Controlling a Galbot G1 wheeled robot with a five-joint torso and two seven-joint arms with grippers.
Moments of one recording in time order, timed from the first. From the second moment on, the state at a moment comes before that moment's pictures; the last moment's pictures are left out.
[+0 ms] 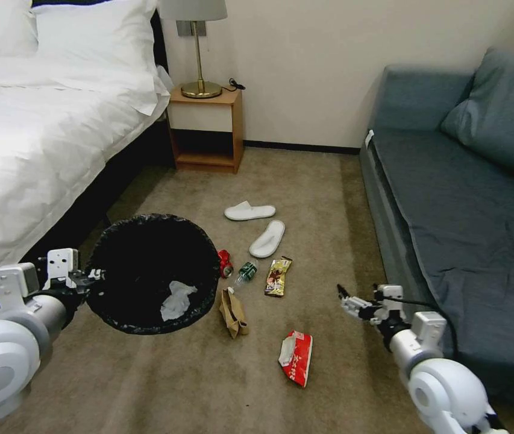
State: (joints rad) left arm 1.48 -0.80 -0.87 -2.37 -1.24 0.74 -0.63; right arm -1.42 1.16 0.44 1.98 0.59 -0.43 0.12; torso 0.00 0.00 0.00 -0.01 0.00
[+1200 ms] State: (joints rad) left arm 1.53 -0.79 -0.96 -2.34 -1.24 0.74 -0.57; right arm -1.03 1.44 0.16 1.17 0.57 -0.37 0.16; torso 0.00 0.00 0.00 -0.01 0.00
